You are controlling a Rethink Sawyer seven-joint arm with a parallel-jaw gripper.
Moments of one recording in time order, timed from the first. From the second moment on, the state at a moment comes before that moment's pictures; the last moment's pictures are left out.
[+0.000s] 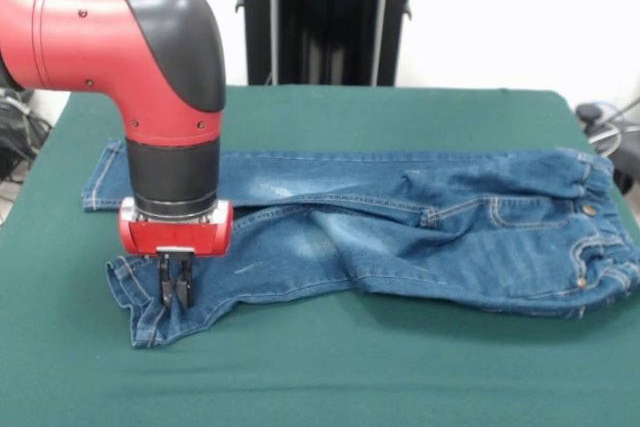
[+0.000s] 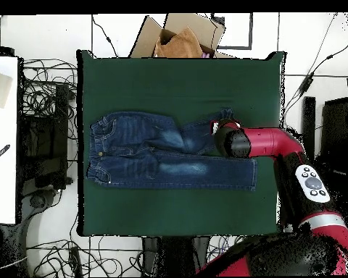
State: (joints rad) arm -0.74 -0.35 0.45 1.40 -0.77 0.40 1.74
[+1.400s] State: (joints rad) arm -0.88 -0.27 0.64 1.28 -0.73 0.64 1.40
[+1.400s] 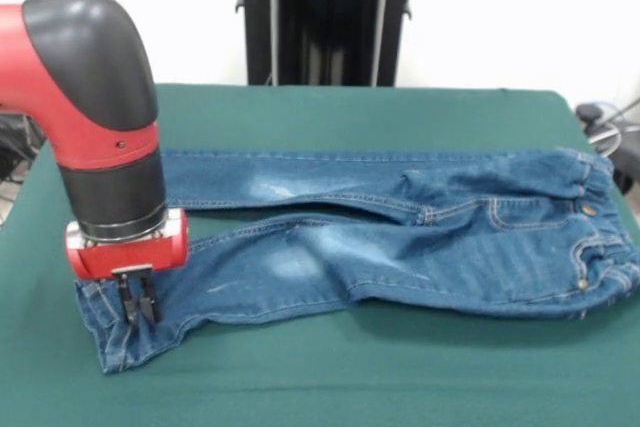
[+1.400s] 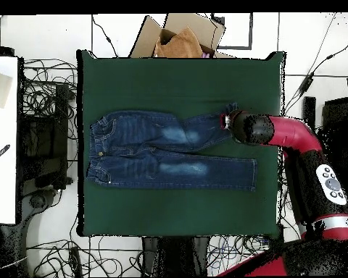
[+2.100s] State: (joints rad) arm -0.89 -0.27 0.65 1.18 -0.70 0.72 1.39
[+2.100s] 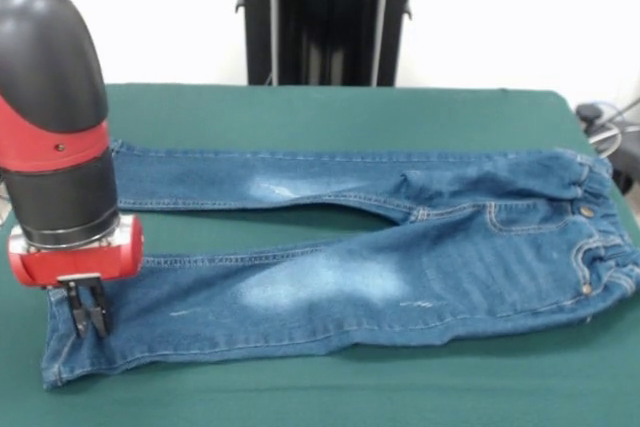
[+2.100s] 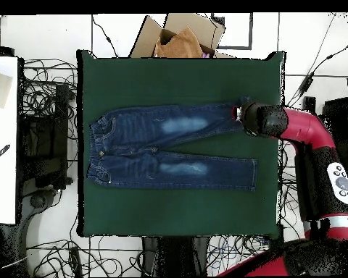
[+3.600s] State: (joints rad) arm -0.91 -0.27 0.68 1.08 -0.64 0.85 1.17
